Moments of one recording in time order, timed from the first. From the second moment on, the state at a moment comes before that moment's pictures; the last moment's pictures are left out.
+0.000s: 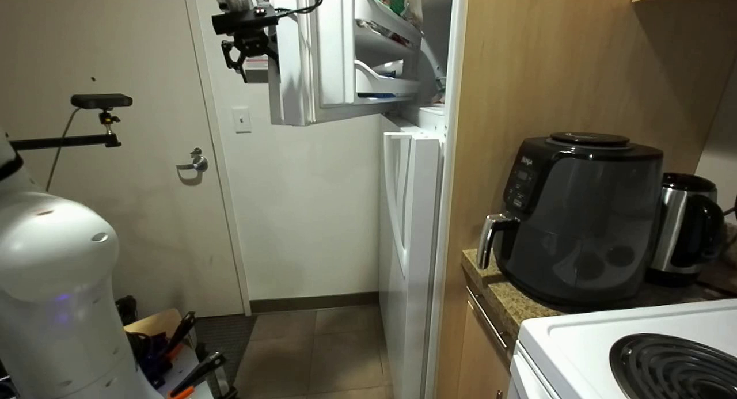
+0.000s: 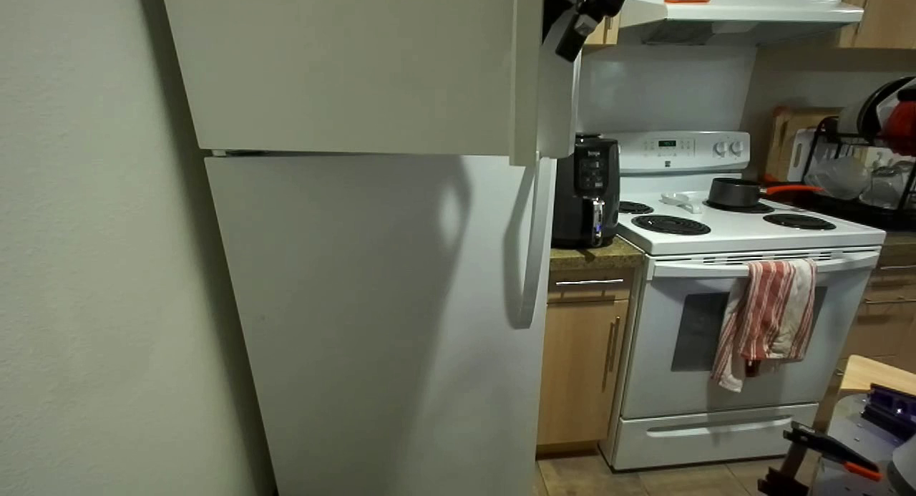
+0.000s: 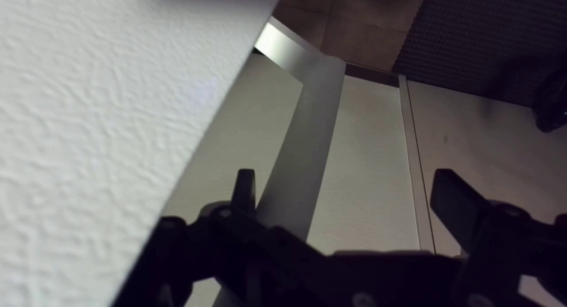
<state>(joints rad) 0.38 -0.30 0.18 -1.90 0.13 2.06 -0.57</state>
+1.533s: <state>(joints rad) 0.37 -0.32 0.21 -1.94 0.13 2.12 -0.62</state>
